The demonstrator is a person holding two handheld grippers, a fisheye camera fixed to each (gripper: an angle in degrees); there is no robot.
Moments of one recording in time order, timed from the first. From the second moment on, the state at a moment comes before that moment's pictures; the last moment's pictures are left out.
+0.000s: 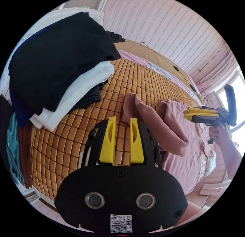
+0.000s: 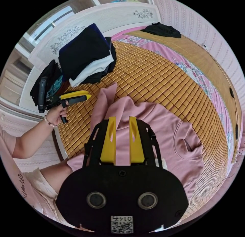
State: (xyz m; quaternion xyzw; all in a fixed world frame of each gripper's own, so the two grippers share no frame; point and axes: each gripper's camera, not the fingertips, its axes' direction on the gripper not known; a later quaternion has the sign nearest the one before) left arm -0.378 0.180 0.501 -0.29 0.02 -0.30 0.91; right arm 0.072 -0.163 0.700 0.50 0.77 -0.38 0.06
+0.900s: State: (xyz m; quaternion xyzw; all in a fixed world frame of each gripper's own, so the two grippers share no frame) left arm -0.424 0.313 0.267 -0.34 -0.15 -0.41 0.83; right arm 0.014 -0.286 0.678 0.50 0.81 -0.31 0.04
